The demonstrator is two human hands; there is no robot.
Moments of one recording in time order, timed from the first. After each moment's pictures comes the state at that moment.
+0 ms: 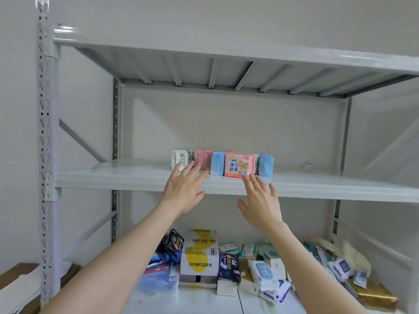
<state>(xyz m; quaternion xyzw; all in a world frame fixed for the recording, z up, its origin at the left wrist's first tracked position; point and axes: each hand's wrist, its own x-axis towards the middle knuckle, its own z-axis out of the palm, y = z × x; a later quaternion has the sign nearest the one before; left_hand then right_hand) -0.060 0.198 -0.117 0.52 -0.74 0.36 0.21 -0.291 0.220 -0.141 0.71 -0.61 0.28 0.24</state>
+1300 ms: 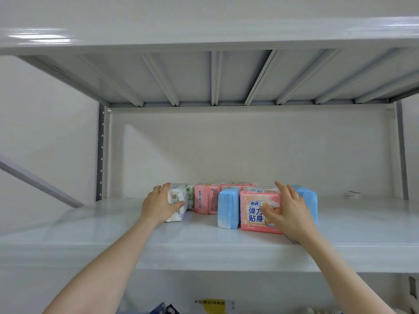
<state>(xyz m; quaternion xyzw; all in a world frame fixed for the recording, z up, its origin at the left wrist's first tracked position) 0.007 -0.083 -0.072 0.65 -0.64 0.09 0.40 -0.343 -0.028 -0.085 0.67 -0.57 0.46 0.09</state>
